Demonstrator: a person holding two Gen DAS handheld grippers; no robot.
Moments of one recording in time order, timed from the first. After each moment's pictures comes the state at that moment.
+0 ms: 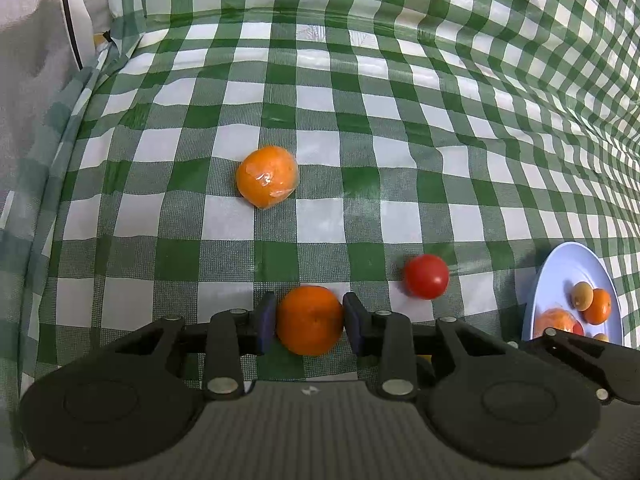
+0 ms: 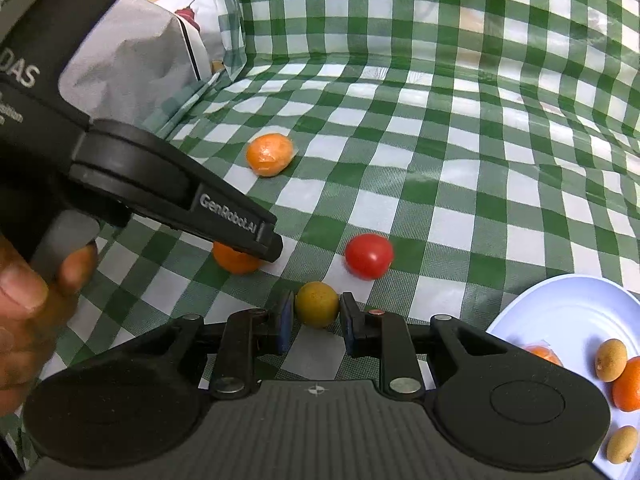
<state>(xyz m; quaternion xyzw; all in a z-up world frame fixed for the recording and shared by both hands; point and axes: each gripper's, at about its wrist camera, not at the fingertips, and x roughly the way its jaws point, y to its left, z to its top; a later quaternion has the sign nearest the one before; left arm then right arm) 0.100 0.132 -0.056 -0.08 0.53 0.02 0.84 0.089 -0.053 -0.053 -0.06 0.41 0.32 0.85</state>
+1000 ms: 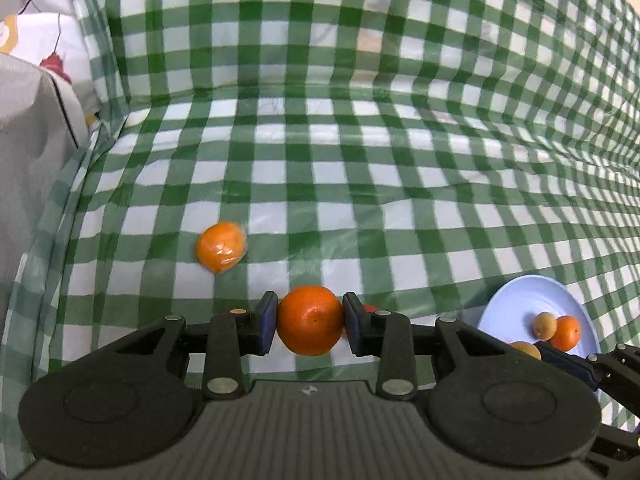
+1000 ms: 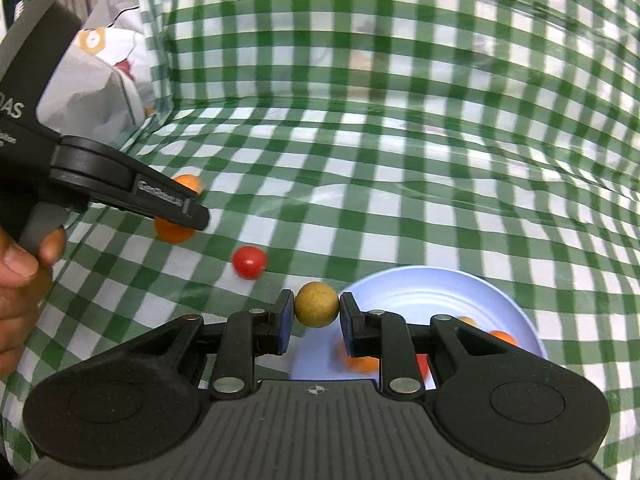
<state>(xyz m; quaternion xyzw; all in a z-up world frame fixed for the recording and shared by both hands) 0.083 0.094 -0.007 -0.04 0.46 0.02 0.89 0.070 -0.134 -0.013 -0.06 0.38 0.23 0.90</state>
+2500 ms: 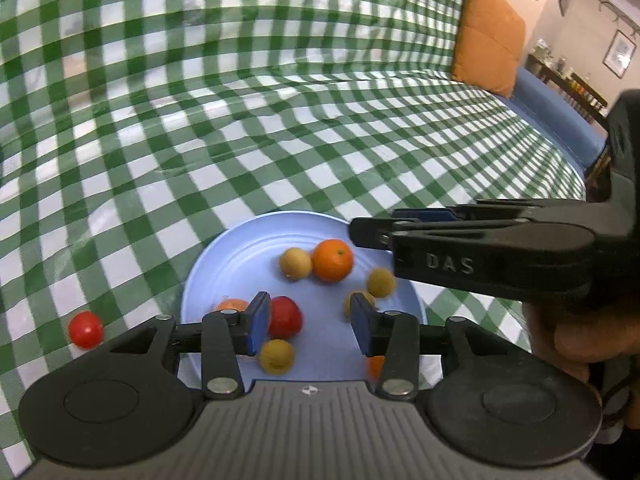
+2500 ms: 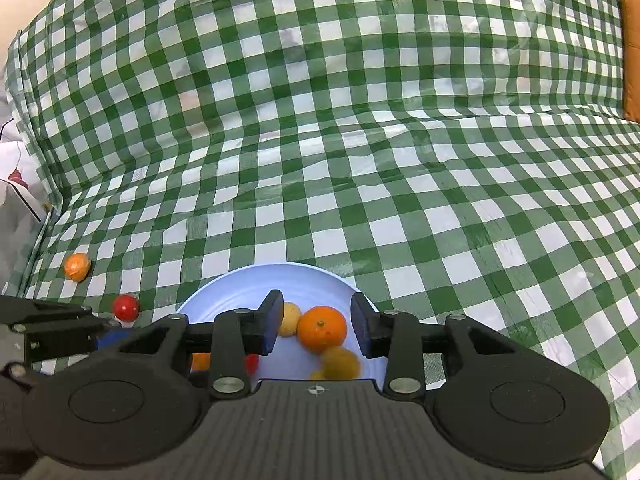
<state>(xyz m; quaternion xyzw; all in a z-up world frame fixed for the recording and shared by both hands) 0.054 -0.061 -0.017 0.02 0.44 -0.25 0.86 0.078 -0.256 -0.010 0.07 0.39 0.10 0.91</state>
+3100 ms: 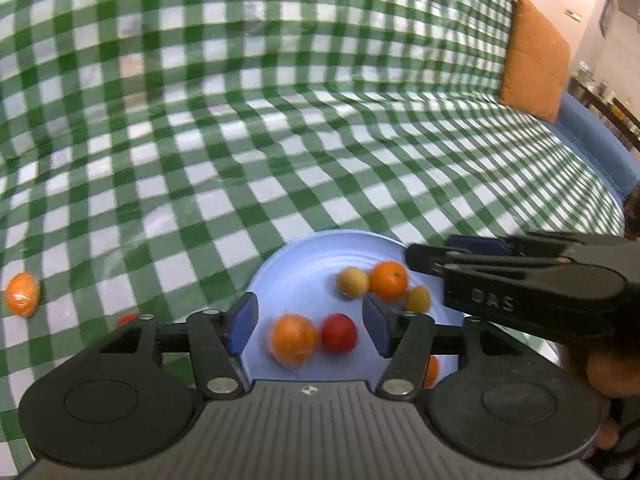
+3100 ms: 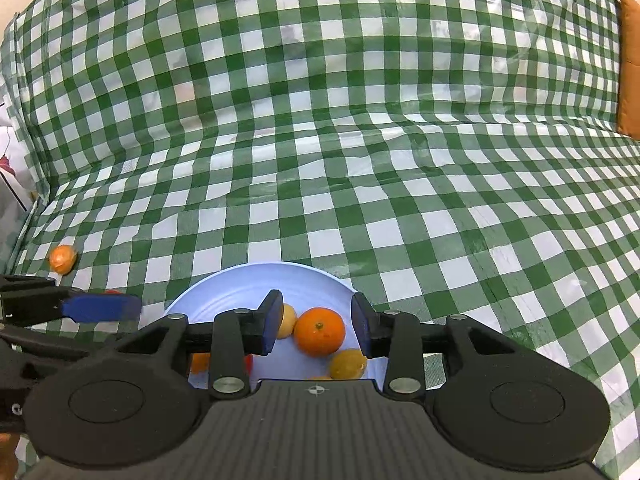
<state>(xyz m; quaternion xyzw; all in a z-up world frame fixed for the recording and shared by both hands) 0.062 -0.041 -0.011 0.01 0.42 -0.17 0.89 0.083 -0.248 -0.014 0.05 0.38 0.08 0.92</state>
